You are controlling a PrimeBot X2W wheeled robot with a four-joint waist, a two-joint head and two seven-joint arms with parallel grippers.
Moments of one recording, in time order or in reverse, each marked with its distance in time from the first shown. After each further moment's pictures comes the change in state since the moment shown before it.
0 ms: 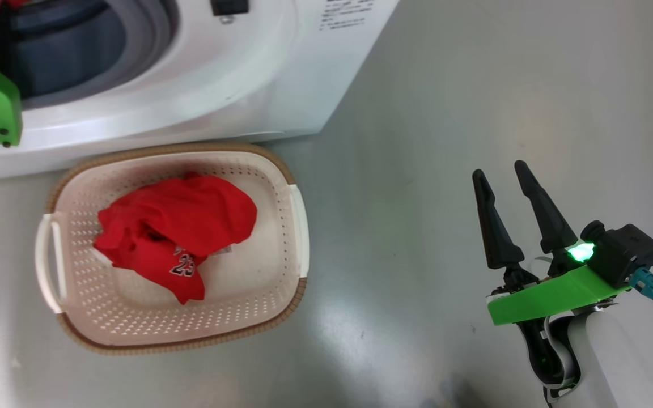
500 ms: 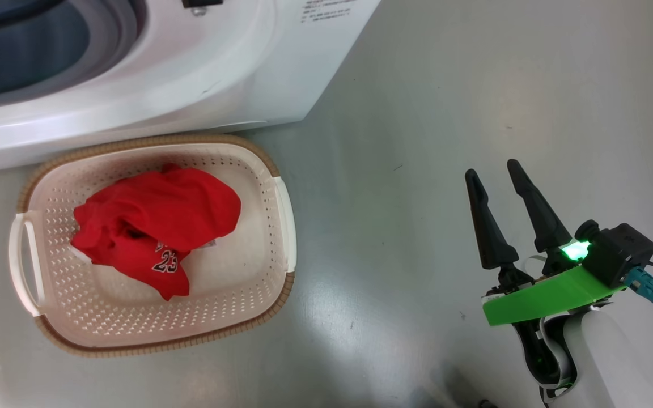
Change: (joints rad) left arm -0.083 0.039 -0.067 0.071 -0.049 0.000 -0.010; right arm -0.004 0.000 0.019 -0.008 0.005 0.000 0.000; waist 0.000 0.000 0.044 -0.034
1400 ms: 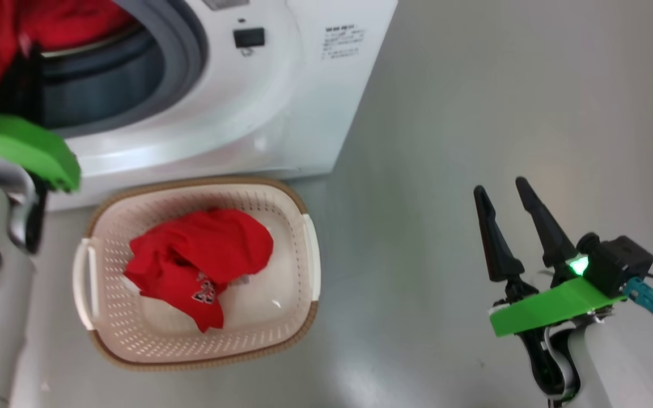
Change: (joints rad) left arm 0.329 -0.078 0.144 -0.331 -0.132 0.029 -0.036; right arm 0.023 0.000 -0.030 0.043 -0.029 0.000 0.000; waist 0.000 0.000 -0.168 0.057
